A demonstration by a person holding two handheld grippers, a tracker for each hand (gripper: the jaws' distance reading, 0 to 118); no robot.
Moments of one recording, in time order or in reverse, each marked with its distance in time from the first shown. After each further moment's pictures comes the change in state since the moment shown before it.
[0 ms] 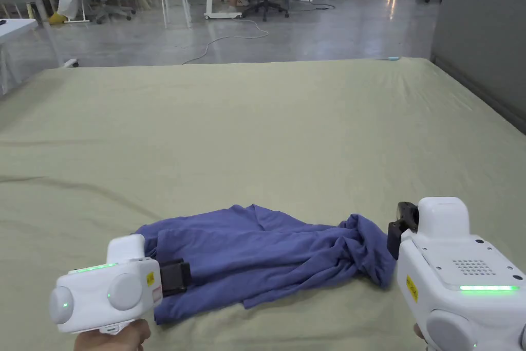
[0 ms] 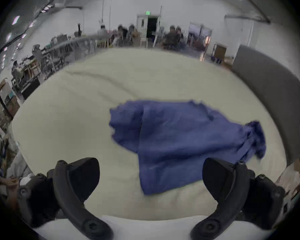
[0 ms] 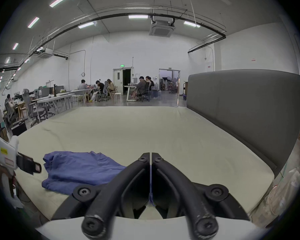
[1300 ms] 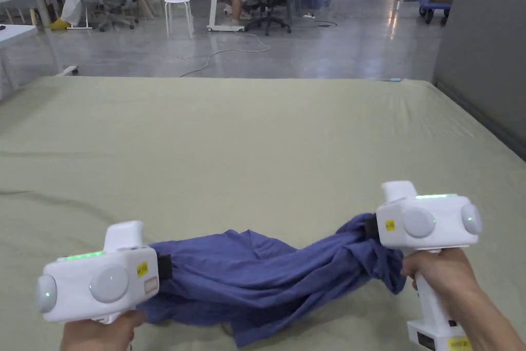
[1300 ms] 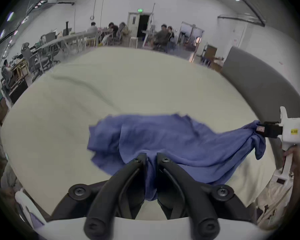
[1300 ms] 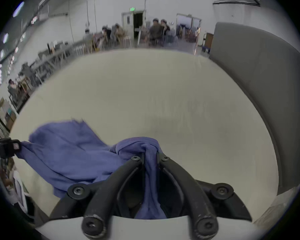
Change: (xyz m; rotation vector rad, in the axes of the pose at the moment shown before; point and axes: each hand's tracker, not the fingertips) left arm 0.014 0.074 0.021 0.173 -0.164 0.008; right arm 0.026 0.060 -0.188 -0.480 0.160 0.042
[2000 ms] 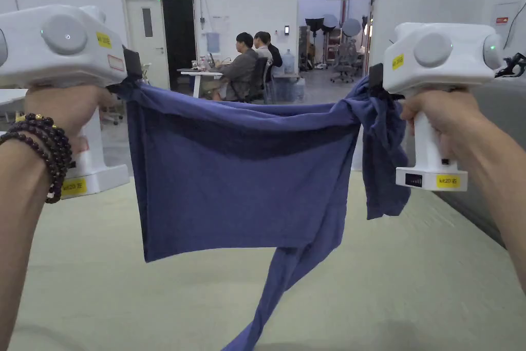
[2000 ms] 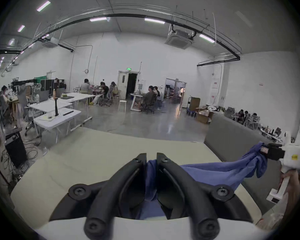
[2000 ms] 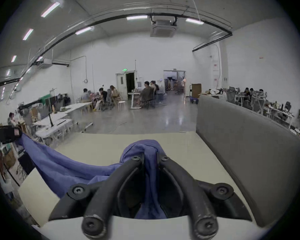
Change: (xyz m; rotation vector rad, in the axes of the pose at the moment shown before) left arm 0.080 0.372 0.130 0.485 -0.073 -0.094; right arm 0.021 0.304 0.178 0.476 -0.080 -0.082
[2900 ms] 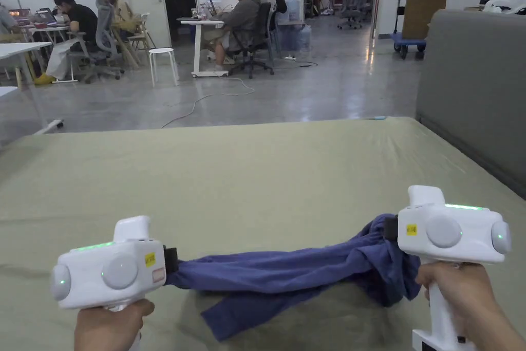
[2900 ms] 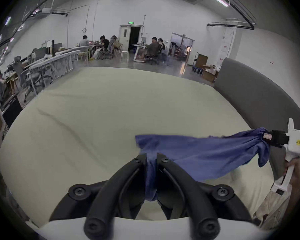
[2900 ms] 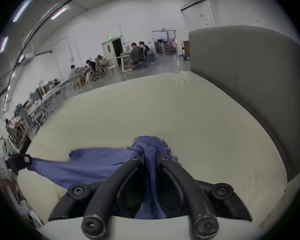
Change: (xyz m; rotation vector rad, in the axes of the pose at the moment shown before) left arm -0.035 -0.345 -0.014 -0.440 0.033 0.041; right arm 0.026 -0.316 -0.033 -0.362 -0.033 -0.078
